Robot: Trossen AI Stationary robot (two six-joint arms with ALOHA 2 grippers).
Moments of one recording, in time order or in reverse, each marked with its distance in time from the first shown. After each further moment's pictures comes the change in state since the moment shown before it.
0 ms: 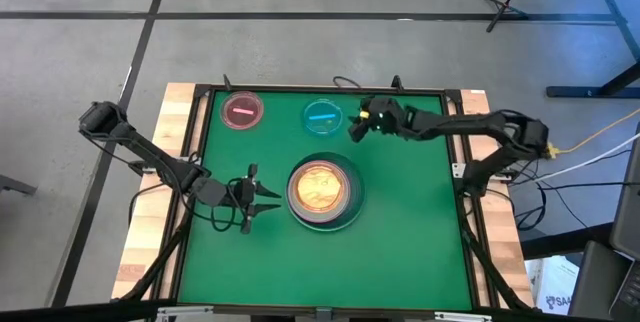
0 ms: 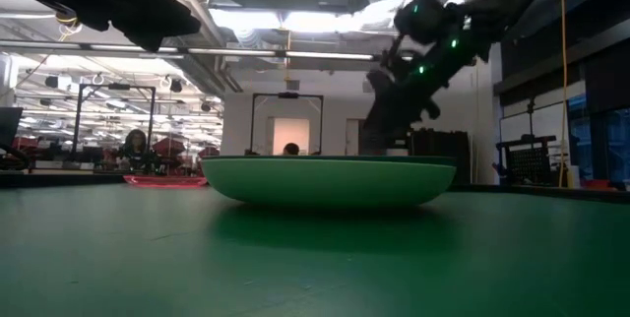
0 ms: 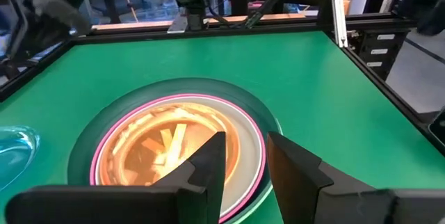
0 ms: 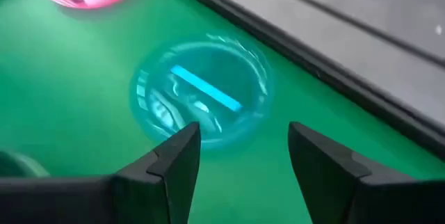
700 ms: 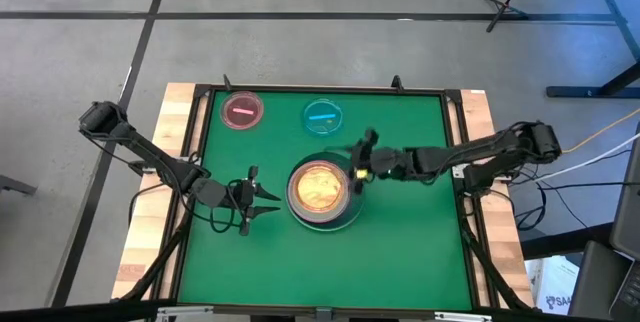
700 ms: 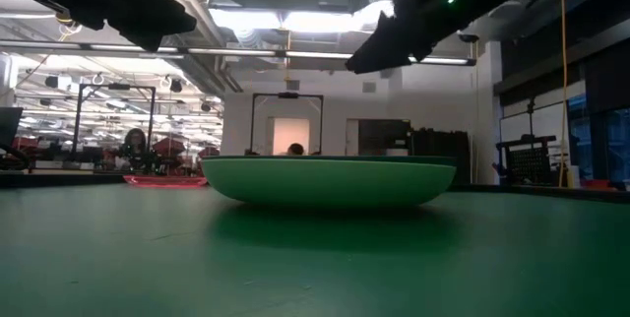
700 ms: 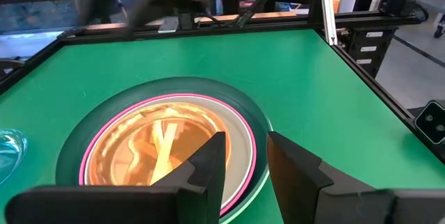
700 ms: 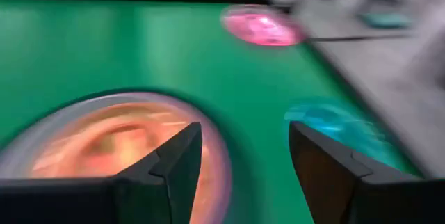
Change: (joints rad) left arm -0.007 0.000 0.000 -0.003 0.023 0.003; right arm 0.483 -0.069 -0.001 0.054 0.143 -0.222
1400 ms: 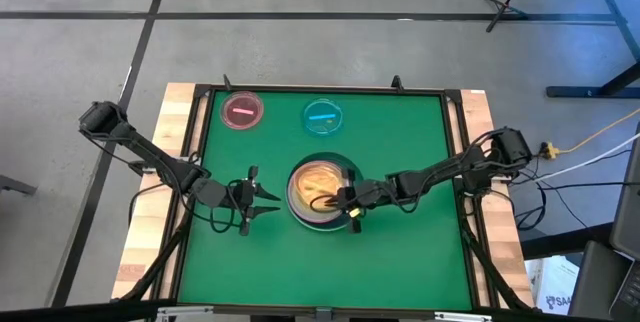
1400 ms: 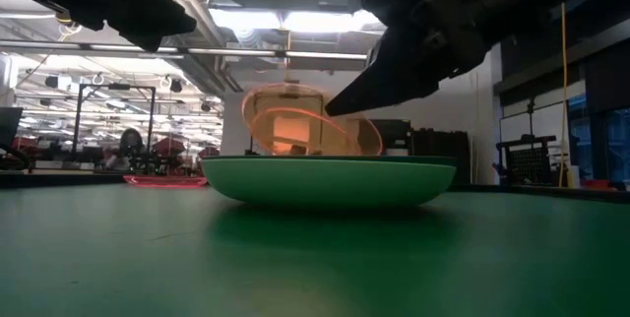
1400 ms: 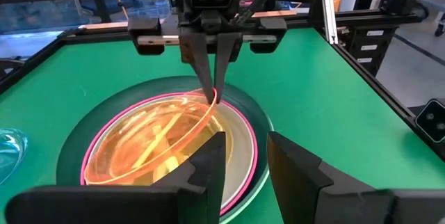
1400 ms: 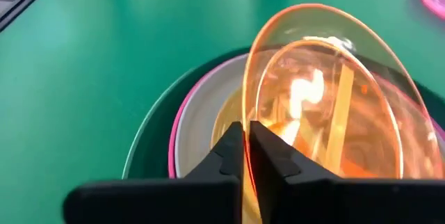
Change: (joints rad) left arm 0.000 0.000 0.000 -0.004 0.000 0.001; right arm 0.138 0.255 0.001 0.208 -0.253 -0.019
